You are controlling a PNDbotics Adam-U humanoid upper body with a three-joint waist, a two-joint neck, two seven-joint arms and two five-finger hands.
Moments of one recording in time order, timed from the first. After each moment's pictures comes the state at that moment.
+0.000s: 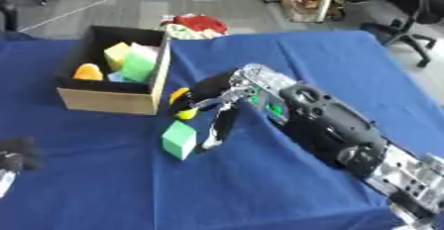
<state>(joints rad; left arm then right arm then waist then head) -0.09 0.19 -0.13 -1.80 -0.15 0.00 -0.38 -0.71 -0.55 0.57 -1.32 0.67 -0.51 0.67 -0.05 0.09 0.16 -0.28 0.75</state>
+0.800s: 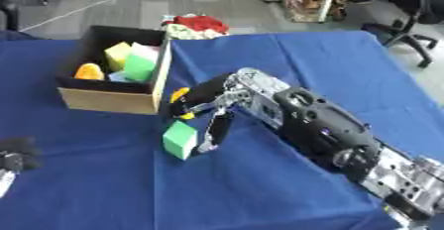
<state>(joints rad) -0.09 0.18 -0.13 -1.80 -0.15 0.00 -0.38 -0.71 -0.50 0.58 -1.27 0.71 -0.51 0.67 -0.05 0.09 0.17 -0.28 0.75</state>
